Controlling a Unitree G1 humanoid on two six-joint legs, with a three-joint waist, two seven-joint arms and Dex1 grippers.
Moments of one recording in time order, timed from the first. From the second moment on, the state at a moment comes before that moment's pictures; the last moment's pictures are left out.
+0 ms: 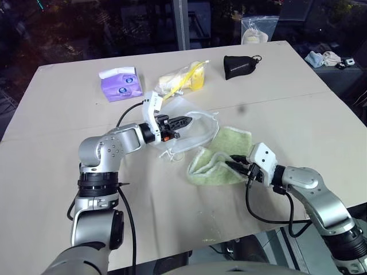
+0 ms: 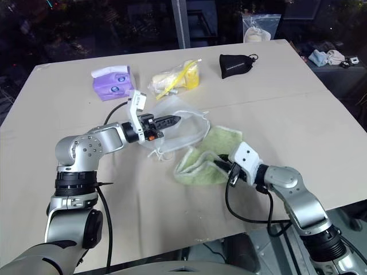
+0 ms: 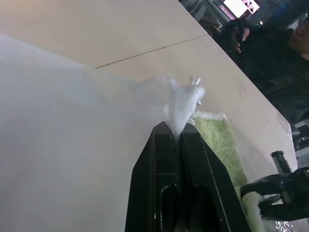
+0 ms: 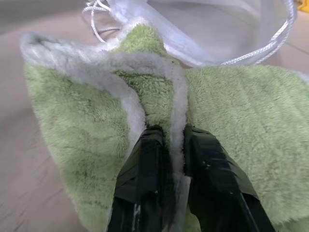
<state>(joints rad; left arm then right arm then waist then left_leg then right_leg) -0.62 0.44 0.16 0.03 -0.73 1.06 -0.58 -0.13 -0.52 0.22 -0.37 0.20 0.42 0.72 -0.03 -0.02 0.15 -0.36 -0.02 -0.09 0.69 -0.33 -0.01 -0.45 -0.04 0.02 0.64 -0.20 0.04</state>
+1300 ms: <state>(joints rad) -0.58 0.44 0.18 0.00 -0.74 1.06 -0.57 -0.11 -0.67 0.31 -0.58 0.10 0.45 0.72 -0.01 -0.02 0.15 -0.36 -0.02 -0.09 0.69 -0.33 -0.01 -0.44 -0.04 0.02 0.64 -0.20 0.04</state>
